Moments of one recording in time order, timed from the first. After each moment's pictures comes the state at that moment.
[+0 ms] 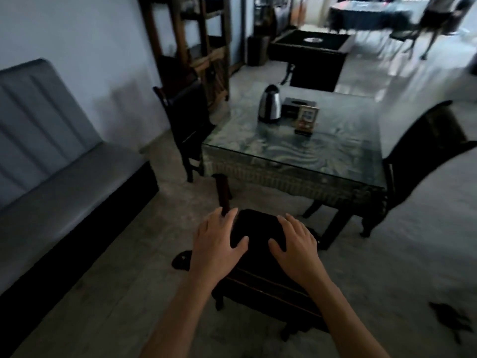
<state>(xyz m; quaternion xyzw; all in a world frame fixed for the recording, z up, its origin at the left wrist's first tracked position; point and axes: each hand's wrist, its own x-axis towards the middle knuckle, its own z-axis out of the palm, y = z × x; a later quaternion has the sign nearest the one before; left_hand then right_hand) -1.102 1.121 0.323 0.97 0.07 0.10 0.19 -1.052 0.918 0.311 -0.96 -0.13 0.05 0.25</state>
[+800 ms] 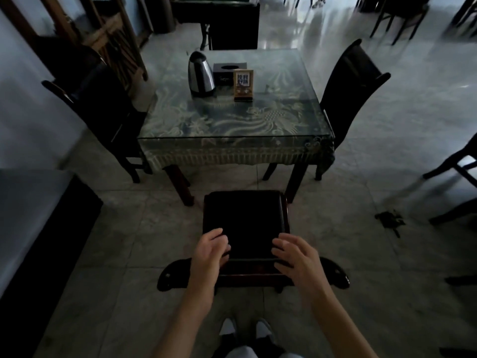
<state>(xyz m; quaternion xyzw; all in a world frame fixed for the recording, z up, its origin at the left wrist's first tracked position) -1.104 1.131 0.277 0.66 0.17 -0.10 0.72 -1.132 0.927 0.292 -0.62 0.25 0.09 0.74</state>
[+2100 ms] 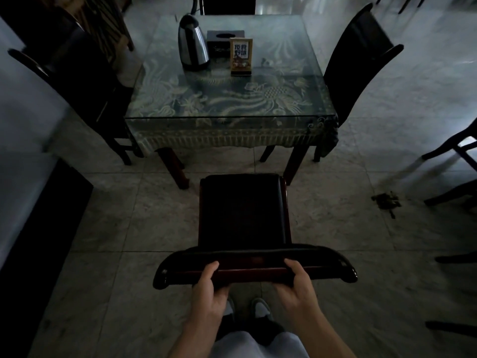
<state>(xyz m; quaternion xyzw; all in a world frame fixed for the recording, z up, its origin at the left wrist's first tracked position) -1.126 1.130 0.193 0.29 0.50 -0.15 0.80 -1.140 0.953 0.211 -0.20 0.50 0.06 0.84</state>
